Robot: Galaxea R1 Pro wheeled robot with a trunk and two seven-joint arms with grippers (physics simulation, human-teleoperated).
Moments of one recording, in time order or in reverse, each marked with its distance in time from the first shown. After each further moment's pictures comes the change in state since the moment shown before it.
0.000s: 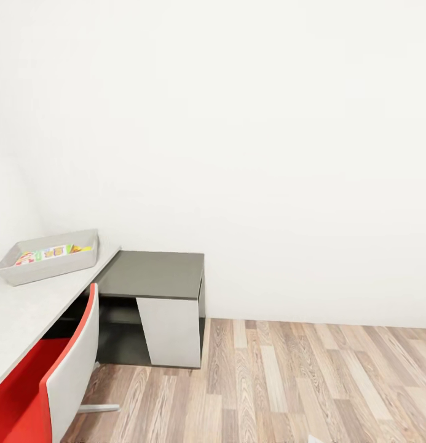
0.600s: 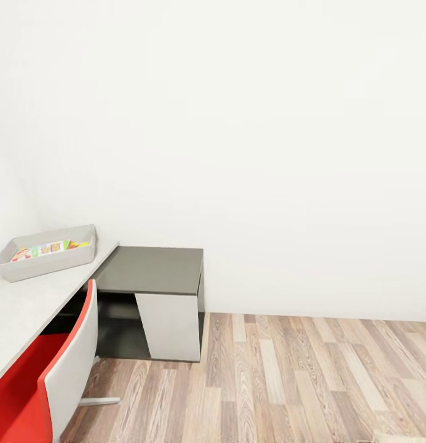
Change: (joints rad) left arm 0.136 0.002 0.000 0.044 -0.105 -0.005 0.001; right arm 0.118 0.011 -0.002 0.003 0.000 -0.011 -0.007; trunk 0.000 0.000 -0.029
